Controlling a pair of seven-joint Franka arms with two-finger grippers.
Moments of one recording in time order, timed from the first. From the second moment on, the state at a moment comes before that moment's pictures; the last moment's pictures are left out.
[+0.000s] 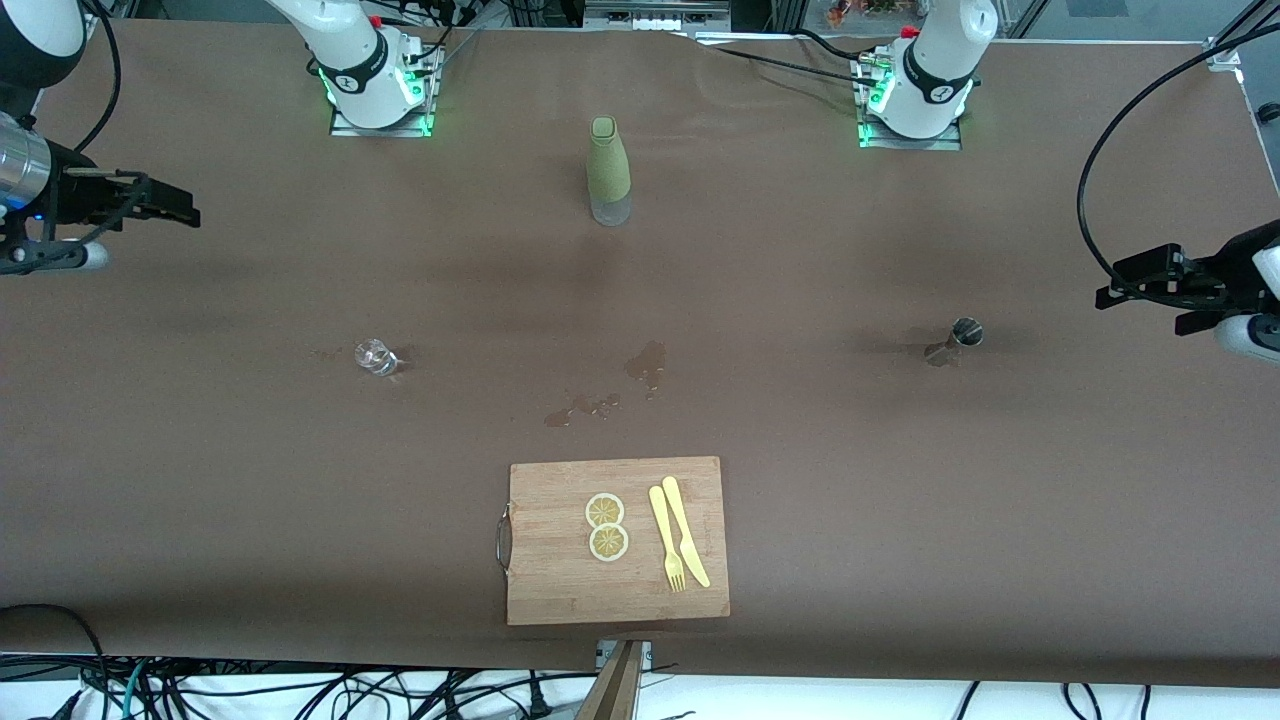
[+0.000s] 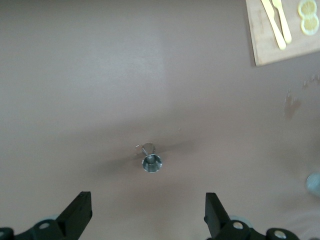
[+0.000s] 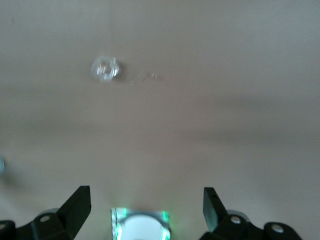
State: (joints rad) left arm -0.05 0.27 0.15 -1.28 -0.18 1.43 0.22; right arm 0.02 -0.02 -0.08 -1.78 -0.02 1.58 -0.06
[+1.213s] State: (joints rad) left arm -0.06 0.23 0.01 -1.28 -0.01 1.36 0.01; right arm 0.04 -0.05 -0.09 -1.78 0.00 1.68 0.02
